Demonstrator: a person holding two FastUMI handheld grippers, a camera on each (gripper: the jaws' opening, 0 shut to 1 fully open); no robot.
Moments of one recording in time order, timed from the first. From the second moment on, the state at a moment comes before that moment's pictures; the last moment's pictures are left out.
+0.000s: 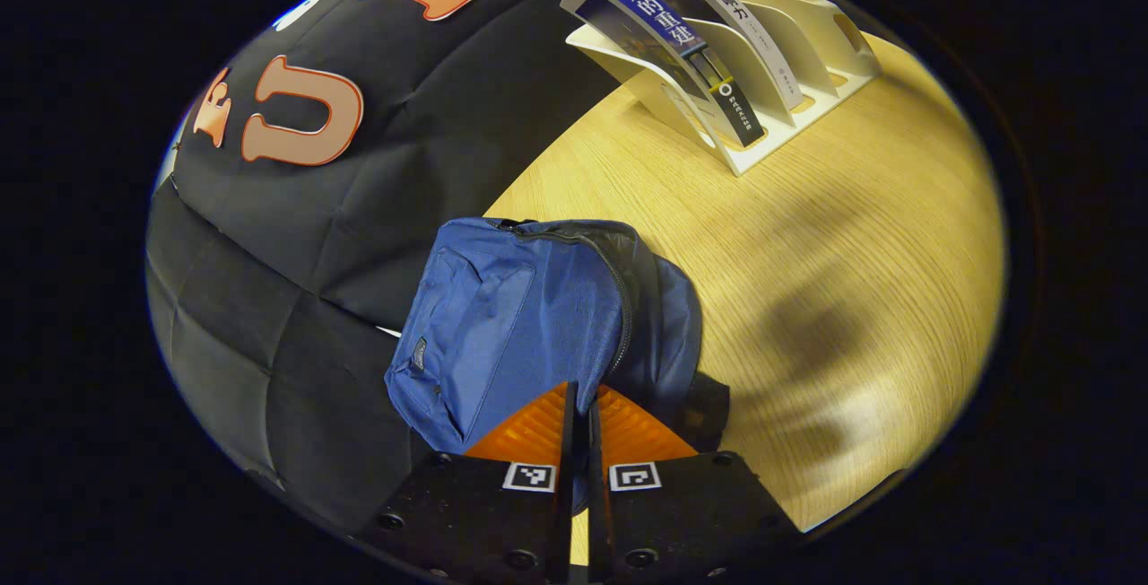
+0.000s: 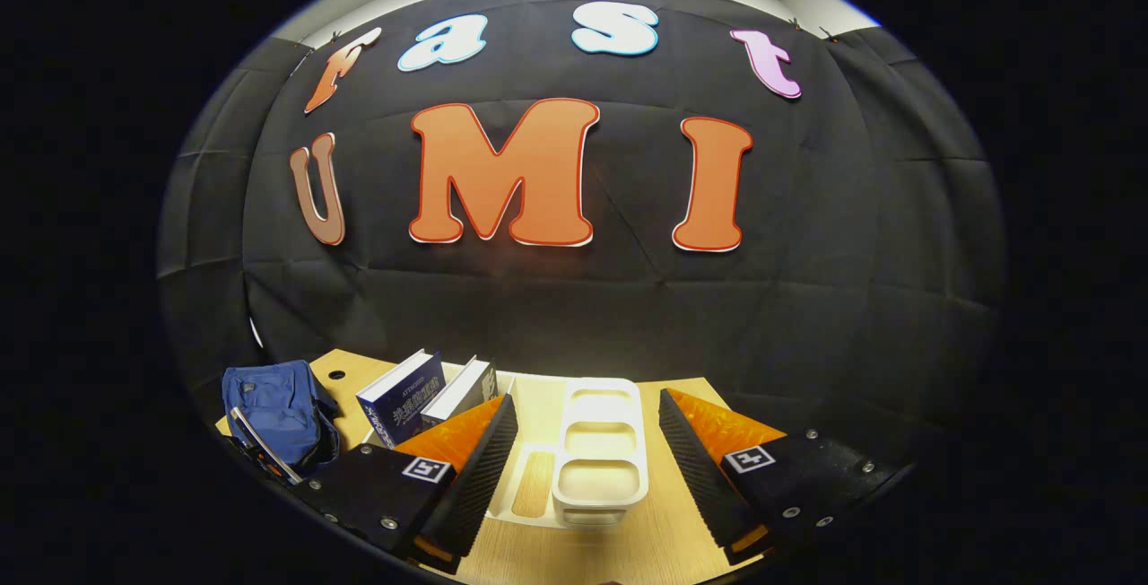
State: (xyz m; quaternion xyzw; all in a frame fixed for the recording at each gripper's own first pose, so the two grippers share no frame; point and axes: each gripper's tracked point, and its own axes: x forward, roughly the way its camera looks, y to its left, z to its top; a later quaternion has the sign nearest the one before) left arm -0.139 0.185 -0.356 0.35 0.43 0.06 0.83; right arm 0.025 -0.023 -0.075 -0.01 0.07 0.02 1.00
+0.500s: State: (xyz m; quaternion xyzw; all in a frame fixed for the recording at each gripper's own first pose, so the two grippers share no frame) left arm -0.108 0.207 -0.279 0.25 0.42 0.05 0.87; right arm 0.029 0.072 -0.081 -0.01 0.13 0.14 0.98
